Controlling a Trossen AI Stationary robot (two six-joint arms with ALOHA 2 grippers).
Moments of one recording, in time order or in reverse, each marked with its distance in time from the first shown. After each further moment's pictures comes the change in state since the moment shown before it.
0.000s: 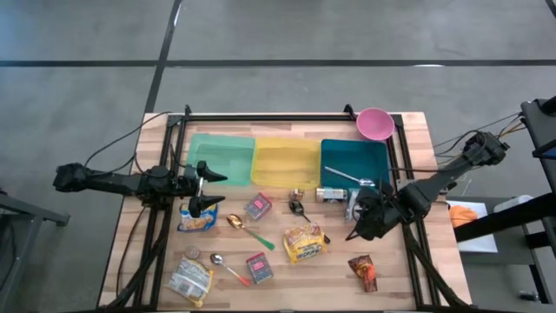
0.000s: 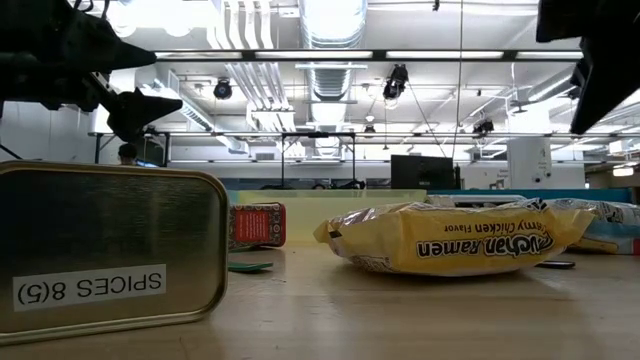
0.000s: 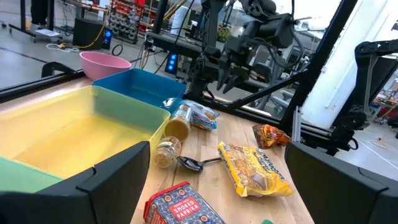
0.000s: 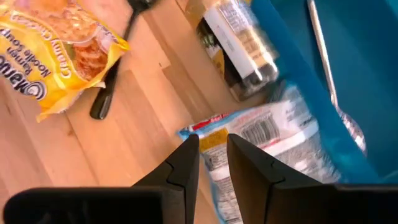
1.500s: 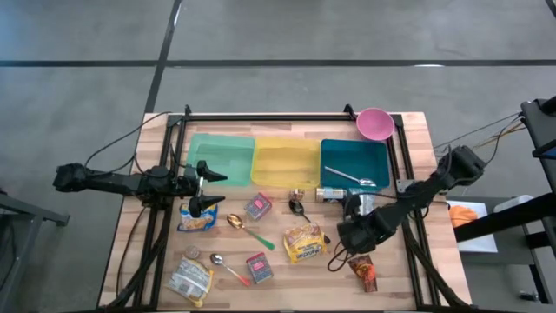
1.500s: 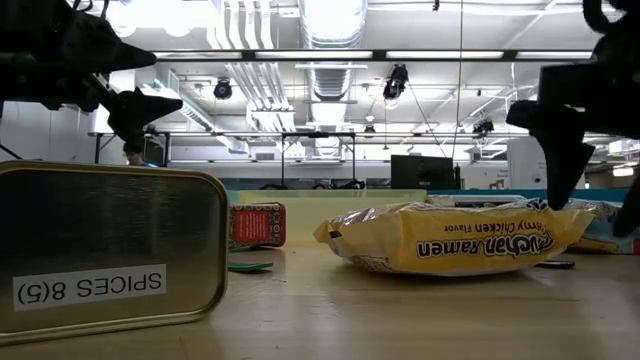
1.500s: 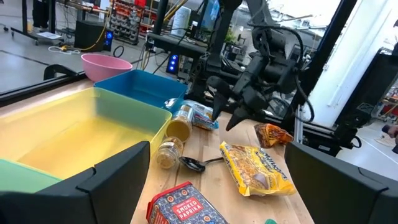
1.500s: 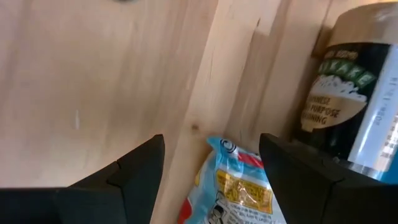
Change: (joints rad) left arm 0.000 0.001 0.000 0.000 -0.003 0.016; right arm 0.002 0.411 -0.006 0.221 -0.052 -0.860
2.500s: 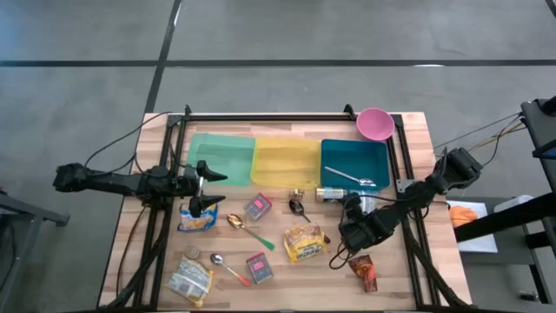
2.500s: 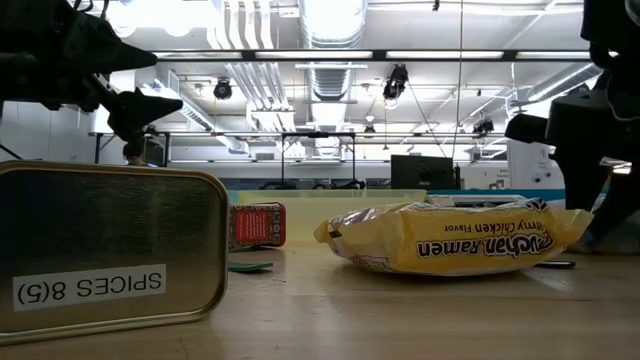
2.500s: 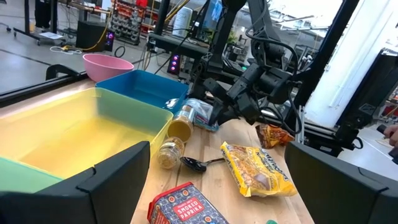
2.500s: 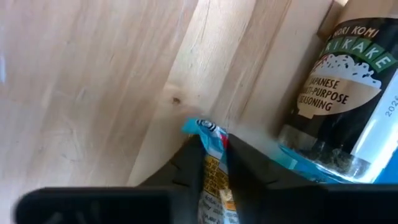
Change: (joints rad) left arm 0.000 0.000 0.000 0.000 -0.008 -0.001; right arm 0.000 0.039 -0.051 0.001 0.062 -0.086
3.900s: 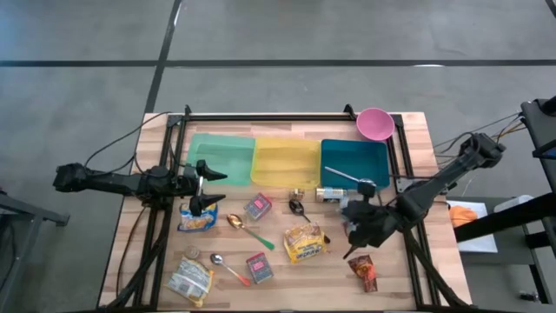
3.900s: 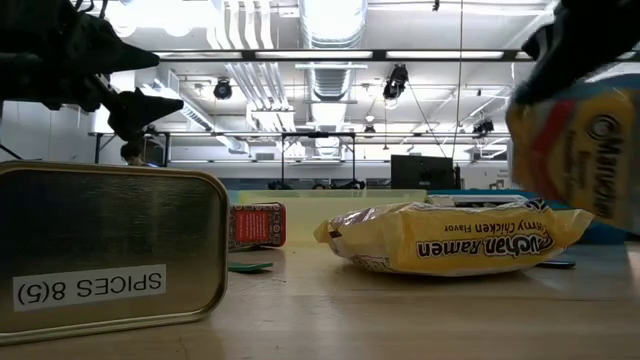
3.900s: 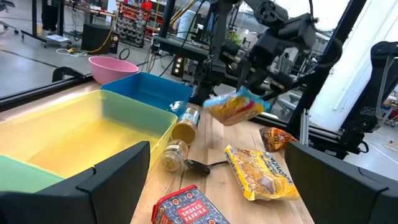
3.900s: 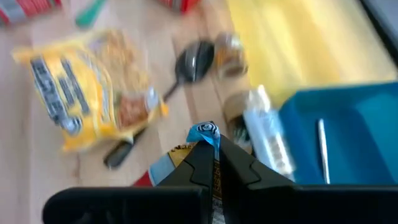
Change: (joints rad) left arm 0.000 -0.001 0.000 0.005 -0.018 0.000; right arm 0.036 -0.372 0.076 0.065 0.216 0.497
